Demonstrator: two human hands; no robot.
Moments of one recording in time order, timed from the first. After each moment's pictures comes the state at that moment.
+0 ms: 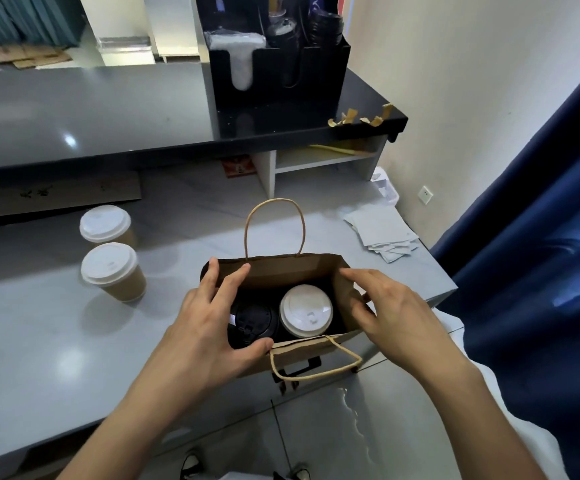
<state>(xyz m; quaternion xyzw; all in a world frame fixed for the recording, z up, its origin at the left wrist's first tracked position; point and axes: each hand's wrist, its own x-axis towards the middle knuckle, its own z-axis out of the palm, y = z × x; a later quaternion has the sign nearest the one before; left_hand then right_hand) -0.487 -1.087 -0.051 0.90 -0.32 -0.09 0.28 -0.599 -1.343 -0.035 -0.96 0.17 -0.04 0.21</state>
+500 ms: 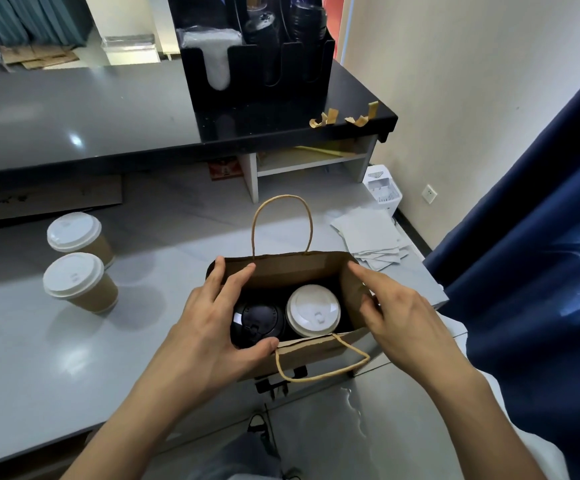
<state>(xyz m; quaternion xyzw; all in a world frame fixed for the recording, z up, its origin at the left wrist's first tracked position) -0.490 -1.155 -0.052 0.89 -0.33 -0.08 0.30 -0.601 -1.413 -0.044 -0.95 0.20 -0.05 0.24</state>
